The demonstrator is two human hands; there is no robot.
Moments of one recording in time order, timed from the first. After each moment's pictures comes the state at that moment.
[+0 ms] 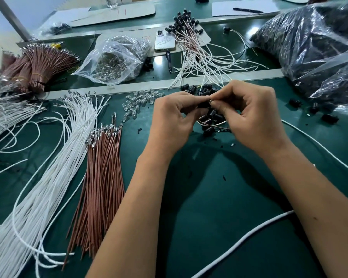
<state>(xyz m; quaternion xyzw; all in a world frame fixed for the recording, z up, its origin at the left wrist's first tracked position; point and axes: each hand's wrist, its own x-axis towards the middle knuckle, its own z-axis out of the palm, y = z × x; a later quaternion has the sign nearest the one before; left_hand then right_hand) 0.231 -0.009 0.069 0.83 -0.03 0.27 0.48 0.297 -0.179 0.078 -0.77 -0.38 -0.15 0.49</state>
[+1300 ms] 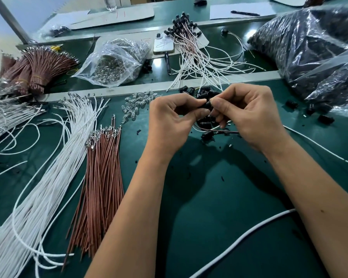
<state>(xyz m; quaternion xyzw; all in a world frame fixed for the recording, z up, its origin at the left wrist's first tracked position) 0.232 -0.012 0.067 0.77 -0.02 0.30 0.56 0.300 -0.180 0.077 -0.69 -0.32 0.03 0.65</state>
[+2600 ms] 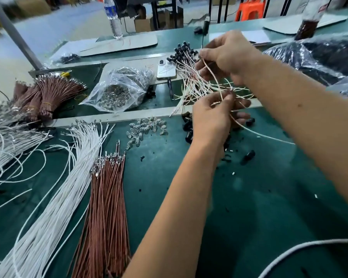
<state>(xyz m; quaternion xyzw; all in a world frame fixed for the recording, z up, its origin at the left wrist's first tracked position) 0.289 -0.077 0.125 0.55 0.14 0.13 0.81 0.413 -0.103 0.191 -0.75 -0.21 0.12 0.61</state>
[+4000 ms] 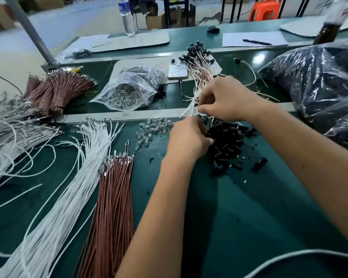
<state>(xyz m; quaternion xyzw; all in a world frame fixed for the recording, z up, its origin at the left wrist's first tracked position) 0.279 -0.004 0.091 0.90 0.25 0.06 0.35 0.386 -0.095 0.144 -0.88 -0.43 -0.01 0.19</state>
